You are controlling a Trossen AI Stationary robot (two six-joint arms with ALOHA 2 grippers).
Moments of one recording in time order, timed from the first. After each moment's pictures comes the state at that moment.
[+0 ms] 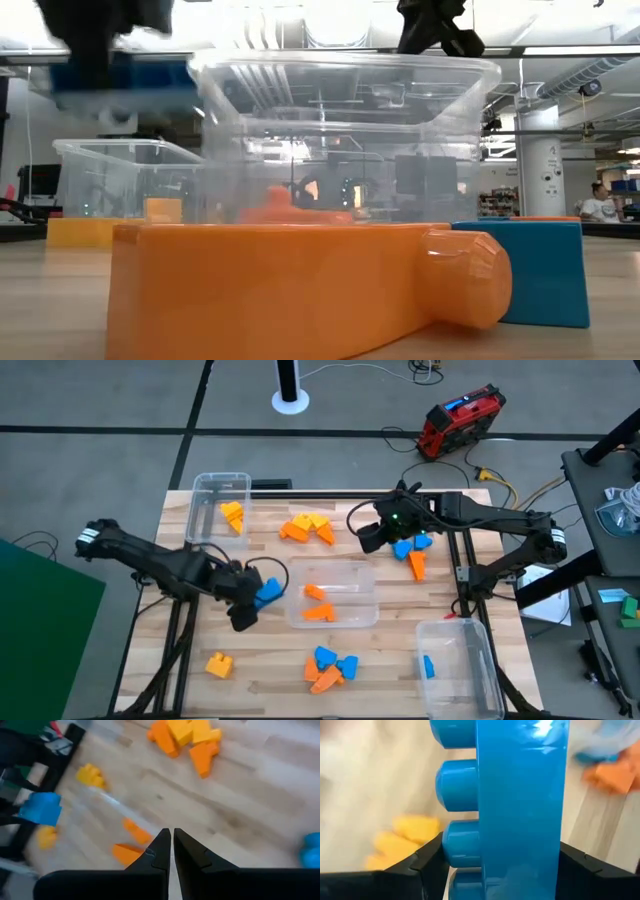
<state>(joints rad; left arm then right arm) -0.31 1.19 1.01 -1.00 -0.13 -0.70 -0.18 1.41 1.45 -0.92 0.04 0.87</state>
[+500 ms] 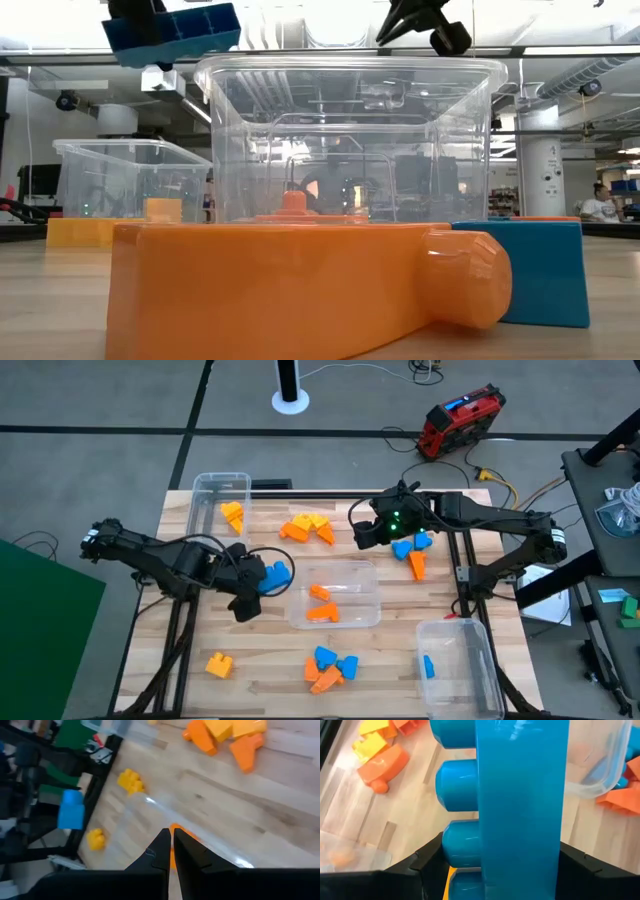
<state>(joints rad) -0.31 1.27 1.27 -1.16 -0.31 -0.55 -0.17 1.41 1.45 -0.79 -0.06 0.99</state>
